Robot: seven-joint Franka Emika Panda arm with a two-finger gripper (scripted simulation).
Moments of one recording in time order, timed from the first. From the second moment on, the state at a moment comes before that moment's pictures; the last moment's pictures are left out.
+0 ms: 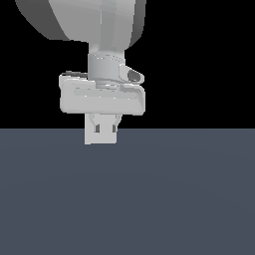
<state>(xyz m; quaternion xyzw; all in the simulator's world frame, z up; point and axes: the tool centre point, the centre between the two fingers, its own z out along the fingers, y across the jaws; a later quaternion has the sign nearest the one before) 0.027 0.057 0.097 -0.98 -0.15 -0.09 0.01</state>
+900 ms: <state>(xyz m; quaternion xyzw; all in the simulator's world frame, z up) 0.037 0.060 0.100 -0.98 -0.16 -0.09 0.02</state>
